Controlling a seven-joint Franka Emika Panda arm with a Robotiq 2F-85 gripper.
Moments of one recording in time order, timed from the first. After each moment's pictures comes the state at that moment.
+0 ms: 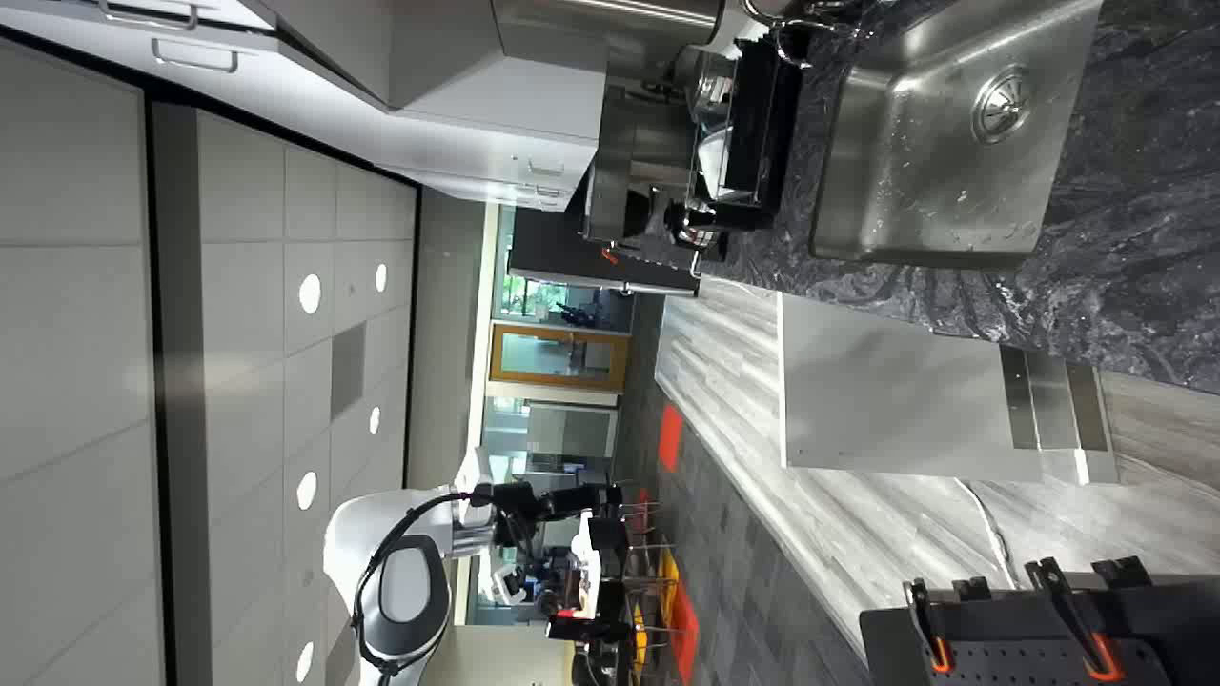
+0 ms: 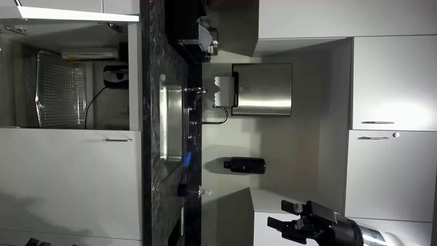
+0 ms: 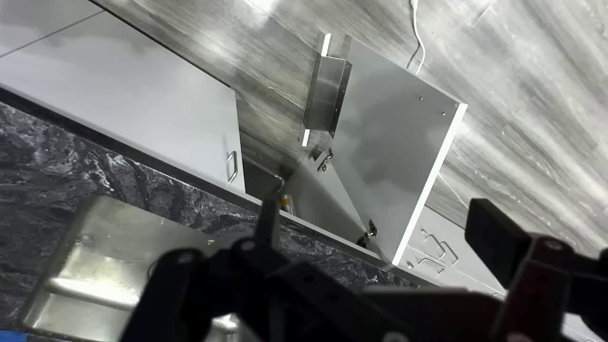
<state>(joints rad) 0.10 -0.92 0.06 -2.51 0.20 1.84 0.24</state>
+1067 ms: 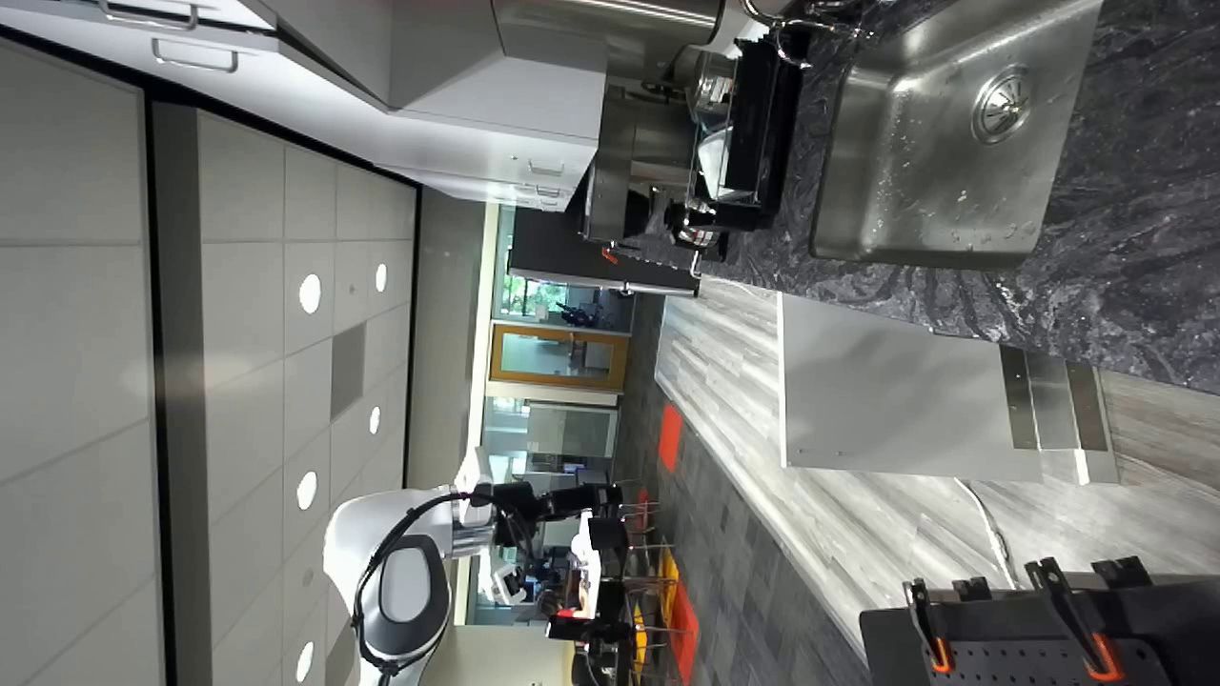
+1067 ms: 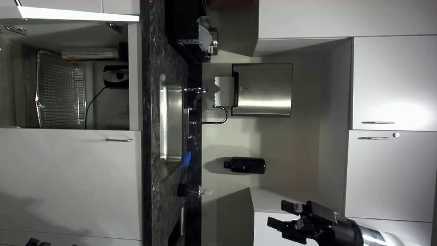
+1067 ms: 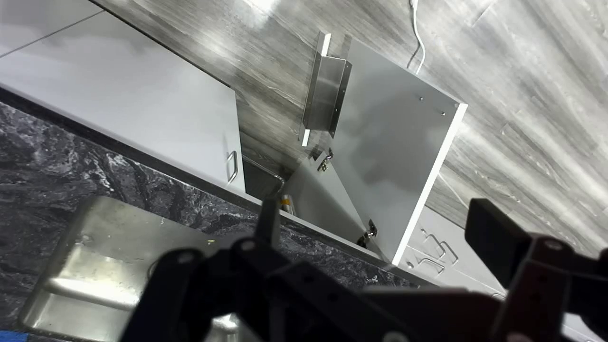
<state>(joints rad) 0.10 -0.92 0.06 -2.51 0.20 1.84 0.24</state>
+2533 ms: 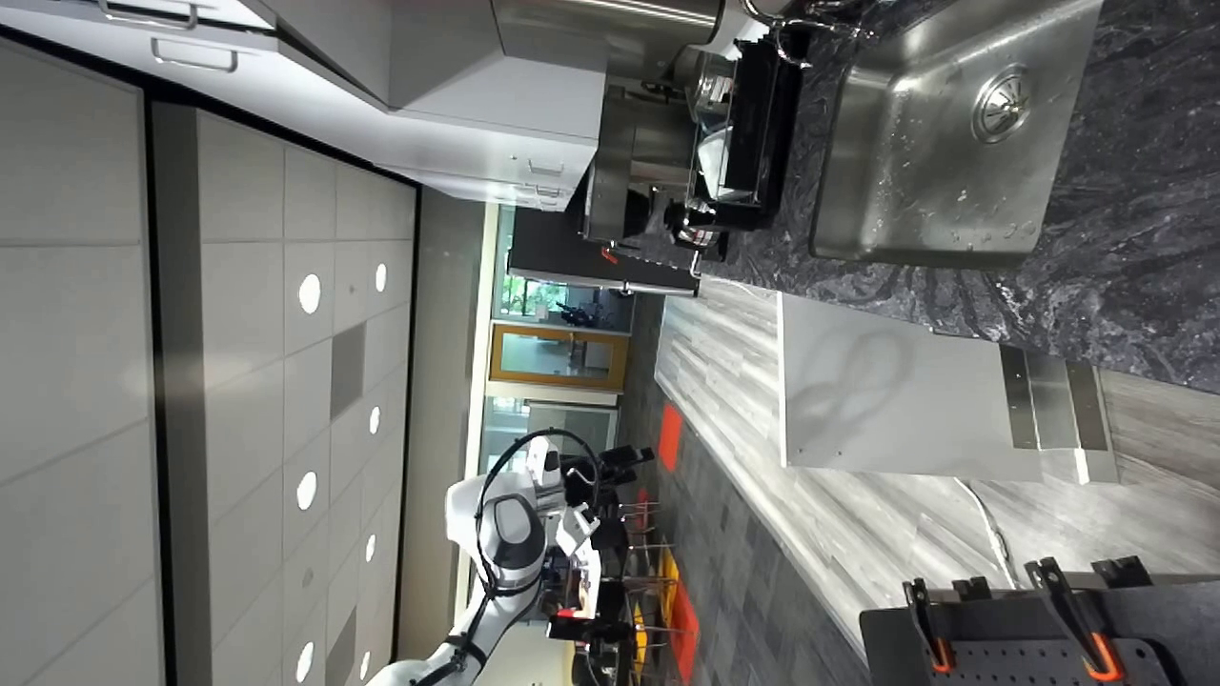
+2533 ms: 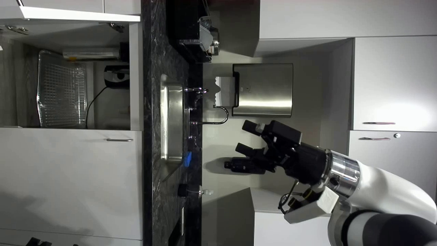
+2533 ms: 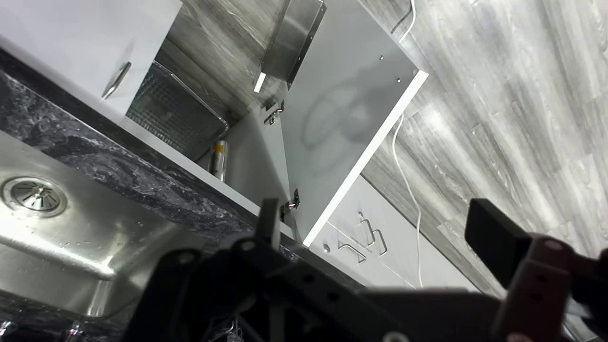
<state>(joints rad) 0.17 -0.48 0.35 -2.47 0.20 2.40 0.28</state>
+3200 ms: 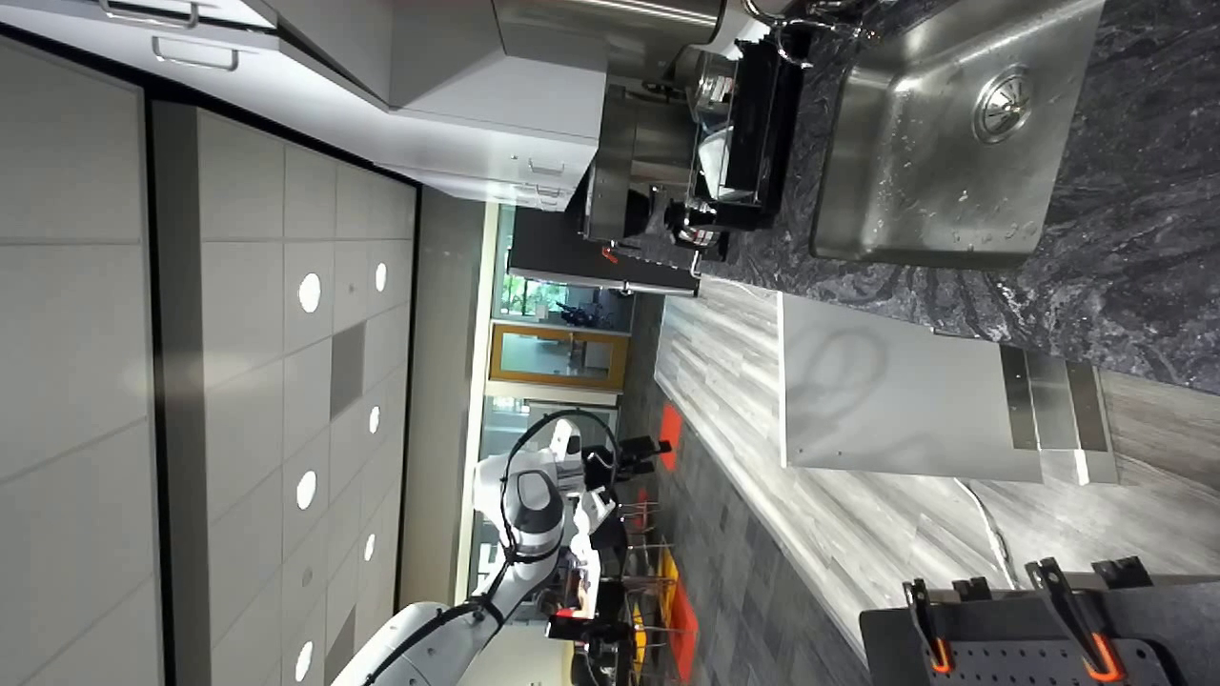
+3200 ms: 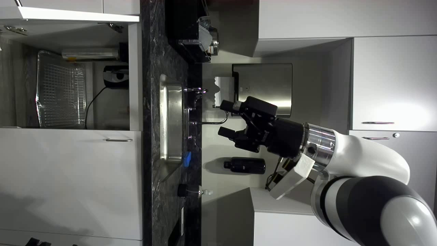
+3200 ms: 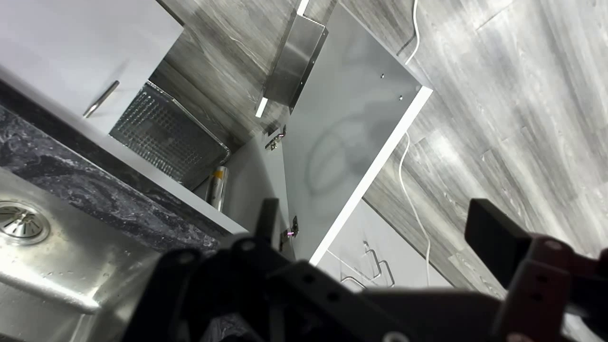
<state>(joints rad) 0.17 -0.27 0.37 -2.37 0.12 2.41 0.36</state>
